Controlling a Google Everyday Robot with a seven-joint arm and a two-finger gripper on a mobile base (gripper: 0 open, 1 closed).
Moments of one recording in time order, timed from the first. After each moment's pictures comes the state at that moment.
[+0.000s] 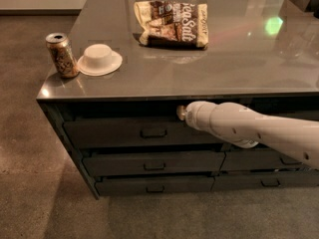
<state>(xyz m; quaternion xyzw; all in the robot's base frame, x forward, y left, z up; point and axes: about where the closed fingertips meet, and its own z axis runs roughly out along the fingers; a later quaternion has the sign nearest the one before) 0.654 -0.083 0.704 -0.09 0.87 0.18 0.45</state>
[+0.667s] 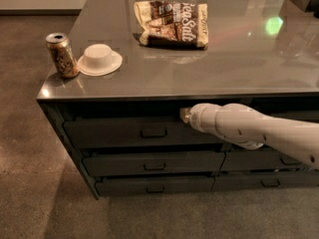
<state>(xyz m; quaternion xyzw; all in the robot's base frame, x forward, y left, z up) 0.648 -0.091 0.696 -0.10 0.87 0.18 0.44</state>
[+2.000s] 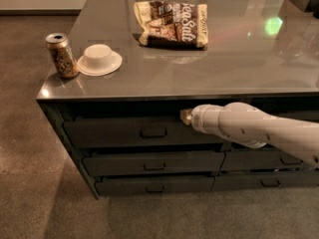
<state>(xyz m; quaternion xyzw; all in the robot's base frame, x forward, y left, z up) 0.640 -0.100 0.689 -0.12 0.88 0.18 0.42</state>
